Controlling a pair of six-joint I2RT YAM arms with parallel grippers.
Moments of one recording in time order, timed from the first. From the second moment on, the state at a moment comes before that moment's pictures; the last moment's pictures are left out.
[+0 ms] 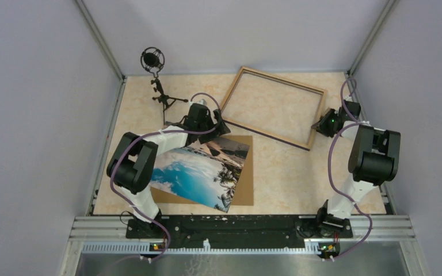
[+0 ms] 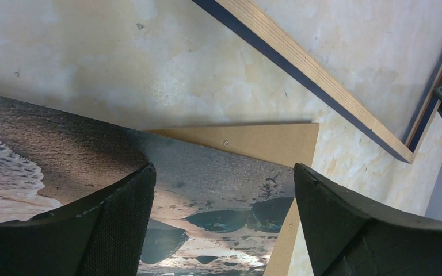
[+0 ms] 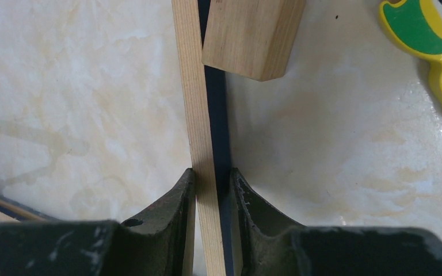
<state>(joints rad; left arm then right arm) -0.47 1.76 1.01 0.01 0.14 -0.80 -0.26 1.79 0.96 -0.01 -0.29 0.49</state>
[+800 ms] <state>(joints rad) -0.47 1.14 0.65 -0.20 0.15 -0.67 0.23 1.12 0.83 -0.37 -0.25 0.43</state>
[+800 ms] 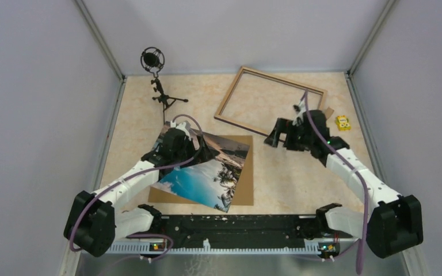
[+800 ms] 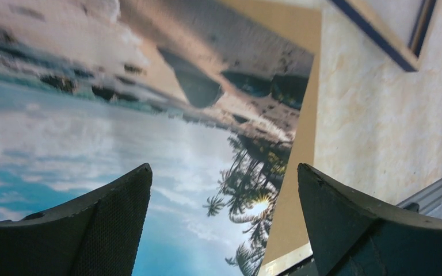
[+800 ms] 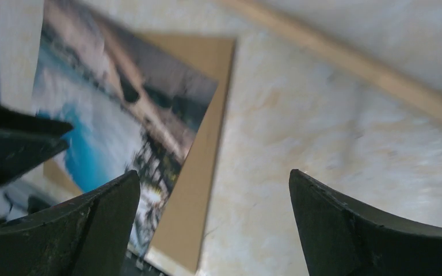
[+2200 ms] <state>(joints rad) -0.46 1.07 0.29 0.15 0.27 -0.89 0.76 1.53 0.42 0.57 -0.23 1.22</state>
